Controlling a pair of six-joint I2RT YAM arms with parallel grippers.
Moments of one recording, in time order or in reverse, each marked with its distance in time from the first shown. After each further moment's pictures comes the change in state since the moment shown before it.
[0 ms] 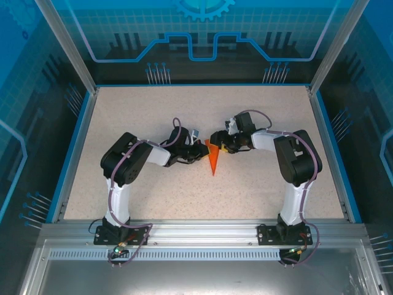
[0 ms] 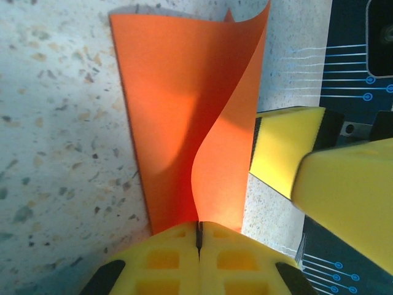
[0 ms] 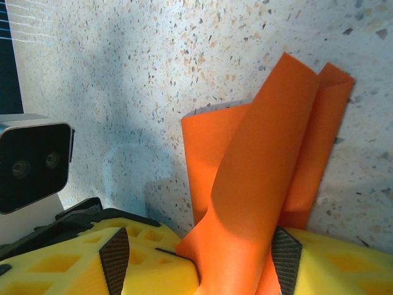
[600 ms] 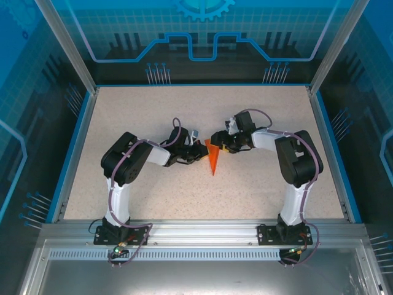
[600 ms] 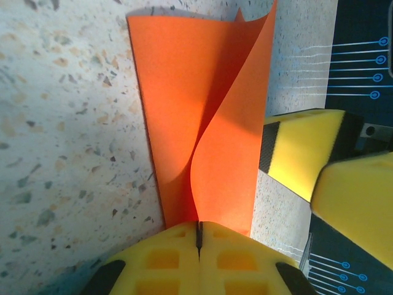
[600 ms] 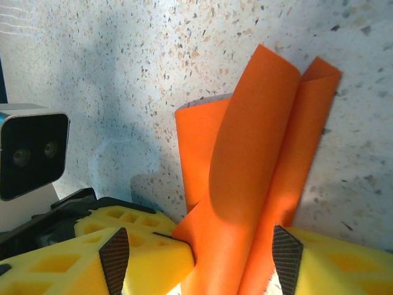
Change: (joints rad) left arm 0.006 0.006 0.001 -0.010 -0.002 0.026; right arm 0.001 -0.026 0.014 -0.075 0.035 -0.052
